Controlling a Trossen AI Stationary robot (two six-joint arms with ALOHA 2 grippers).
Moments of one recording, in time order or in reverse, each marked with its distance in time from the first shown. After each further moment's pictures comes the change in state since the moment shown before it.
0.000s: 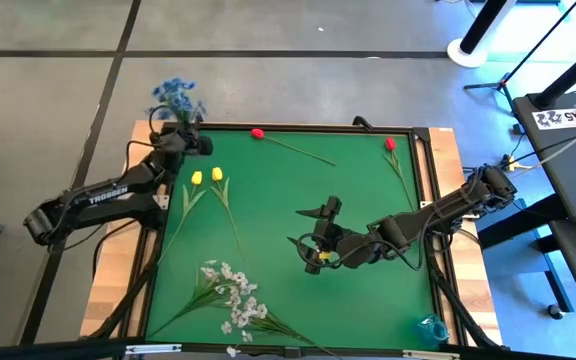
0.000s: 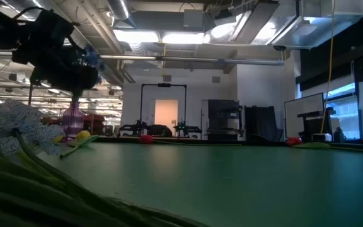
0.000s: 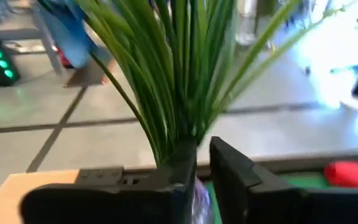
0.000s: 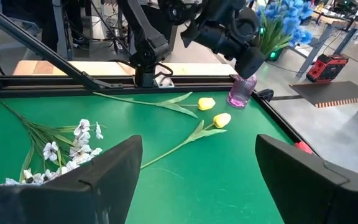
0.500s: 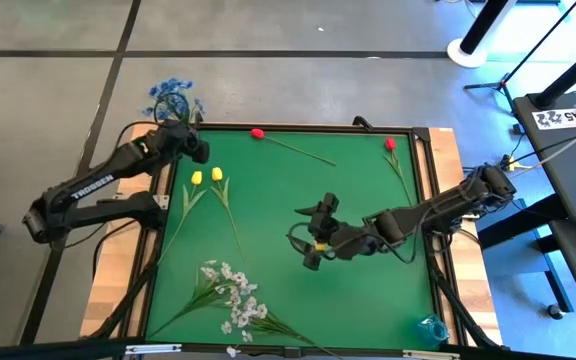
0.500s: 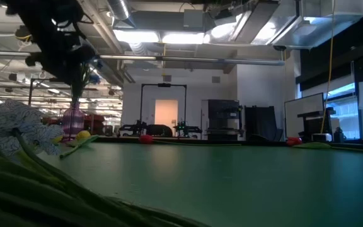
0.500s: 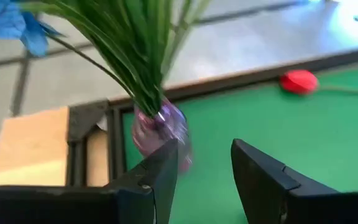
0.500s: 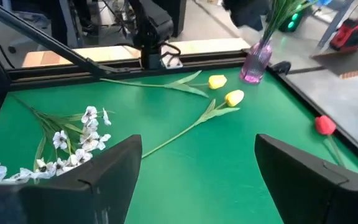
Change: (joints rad) left arm -0.057 -0.003 0.423 -0.886 0.232 -0.230; right arm -0.060 0.000 0.000 -0.074 -0.124 0.119
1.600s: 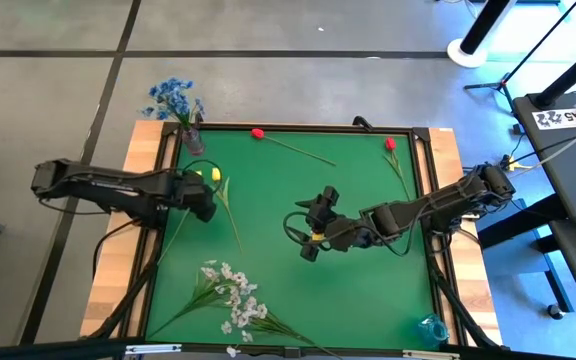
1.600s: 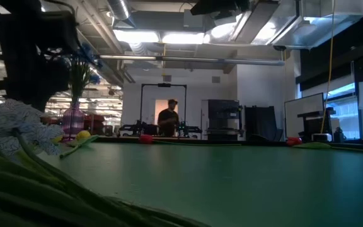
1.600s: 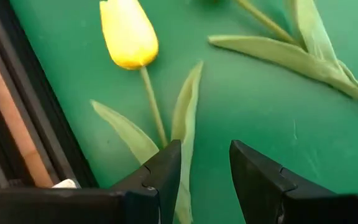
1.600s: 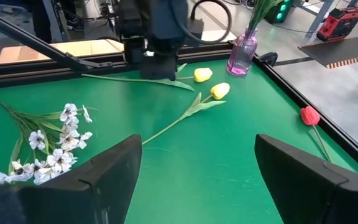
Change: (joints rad) left arm -0.629 0.212 -0.181 -0.251 0.135 -0.565; right arm -0.039 0.000 0.000 -0.035 0.001 0.016
